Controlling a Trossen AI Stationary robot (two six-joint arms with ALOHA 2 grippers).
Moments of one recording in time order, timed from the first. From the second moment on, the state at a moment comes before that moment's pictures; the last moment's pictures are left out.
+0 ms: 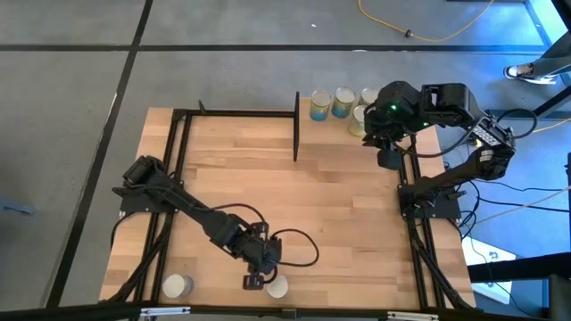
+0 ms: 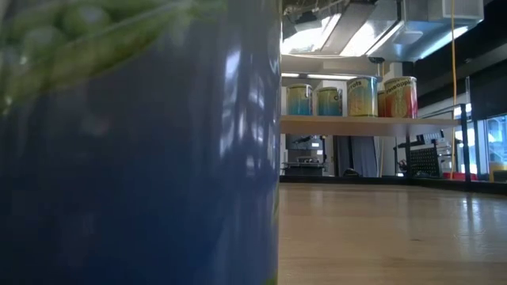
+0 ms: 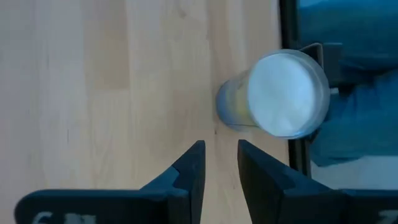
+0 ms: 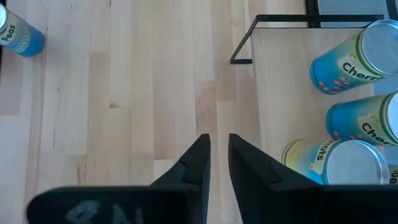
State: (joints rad) left arm -0.52 1.84 1.56 -0.78 -0.04 -0.53; right arm -0.25 1.37 1.90 -1.57 -0.05 -0.22
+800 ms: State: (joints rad) left arm -0.54 1.94 1.56 -0.64 0.00 -0.78; right arm -0.25 1.37 1.90 -1.57 -0.06 -0.22
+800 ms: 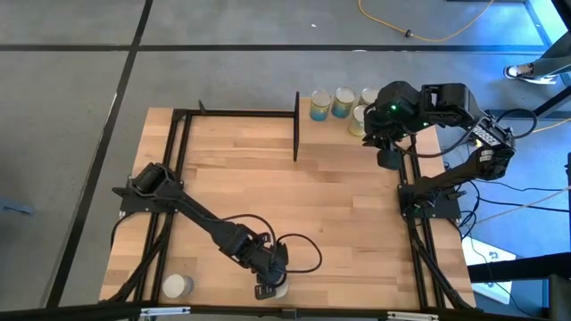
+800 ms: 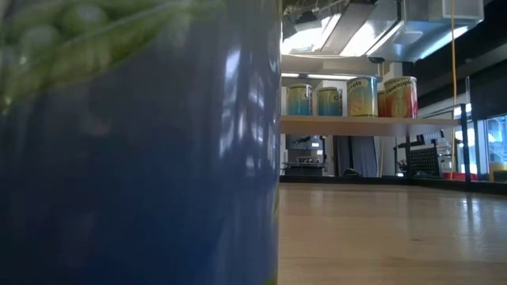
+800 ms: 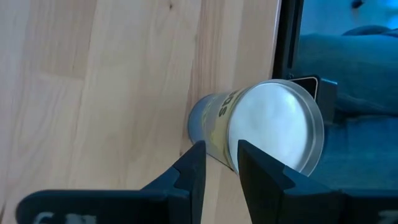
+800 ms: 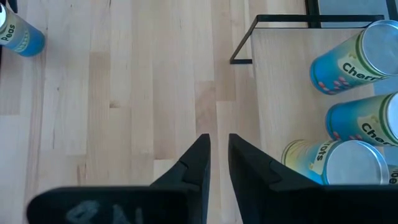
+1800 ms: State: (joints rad) left arm -0.53 1.97 1.56 -0.62 -0.02 -0.67; right arm -0.25 1.37 1.90 -1.57 -0.06 -0.22
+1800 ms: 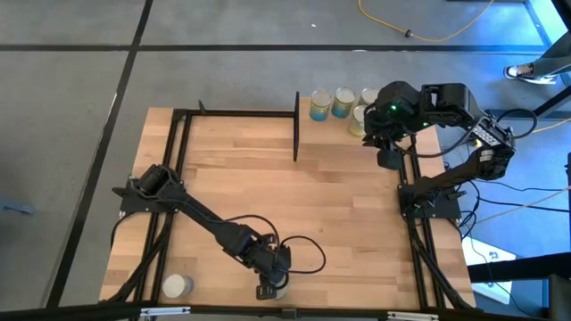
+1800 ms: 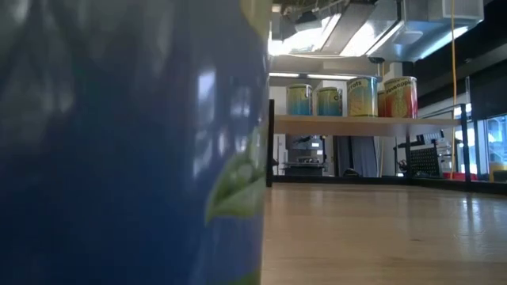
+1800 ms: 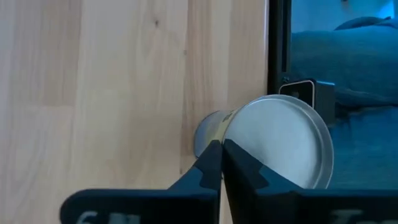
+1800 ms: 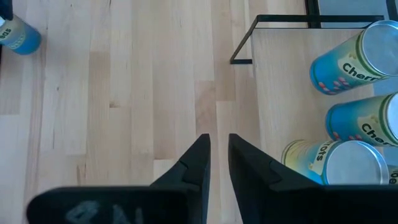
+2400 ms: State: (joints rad) left arm -0.42 1.98 1.89 -0.93 -0.12 -0.44; right arm -0.25 1.37 1.90 -1.57 -0.05 -0.30
